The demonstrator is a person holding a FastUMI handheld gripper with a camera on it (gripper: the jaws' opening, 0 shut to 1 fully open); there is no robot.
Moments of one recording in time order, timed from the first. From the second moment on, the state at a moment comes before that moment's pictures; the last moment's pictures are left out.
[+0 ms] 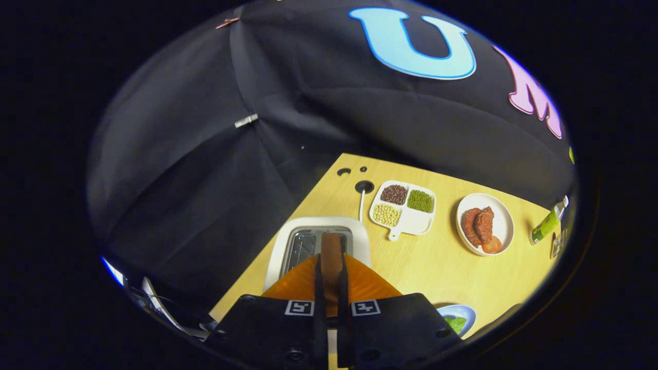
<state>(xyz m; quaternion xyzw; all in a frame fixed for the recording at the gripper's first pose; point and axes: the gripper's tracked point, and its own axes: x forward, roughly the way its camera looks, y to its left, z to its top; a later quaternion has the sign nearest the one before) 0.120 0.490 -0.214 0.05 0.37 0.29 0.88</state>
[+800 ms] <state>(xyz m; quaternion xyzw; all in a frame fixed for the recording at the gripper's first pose) 0.058 0.257 -0.215 0.16 0.34 0.11 0.92</state>
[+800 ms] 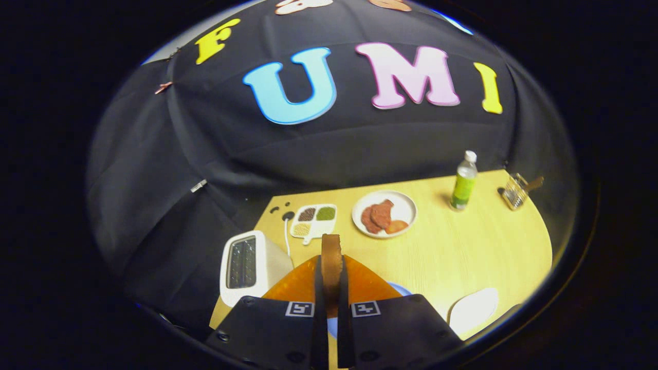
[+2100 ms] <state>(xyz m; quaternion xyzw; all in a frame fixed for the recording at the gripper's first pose) 0.030 0.131 -0.330 0.08 0.37 0.02 0.93</state>
